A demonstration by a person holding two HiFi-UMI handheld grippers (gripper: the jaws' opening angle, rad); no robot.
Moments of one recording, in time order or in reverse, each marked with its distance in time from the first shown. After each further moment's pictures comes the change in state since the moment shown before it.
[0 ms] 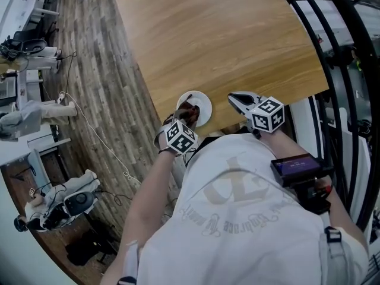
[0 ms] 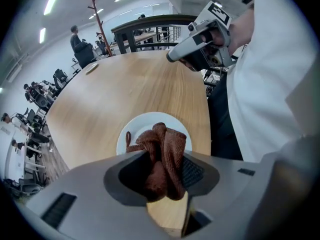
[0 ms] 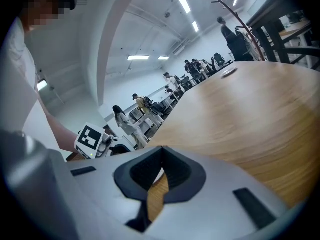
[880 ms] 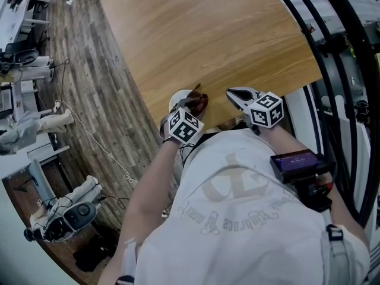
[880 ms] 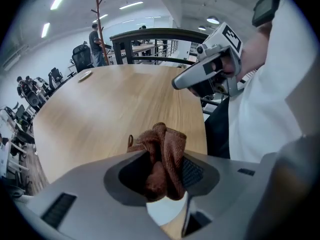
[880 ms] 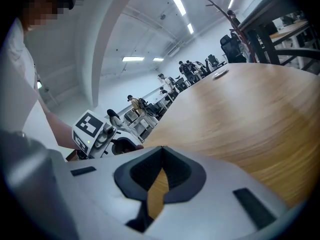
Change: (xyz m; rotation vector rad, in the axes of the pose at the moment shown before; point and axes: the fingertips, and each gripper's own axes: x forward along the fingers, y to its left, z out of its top) left arm 0.010 -0.007 0.075 -0.026 -0.132 -0.099; right arm -0.018 -0.015 -0.005 0.026 -0.011 -0.054
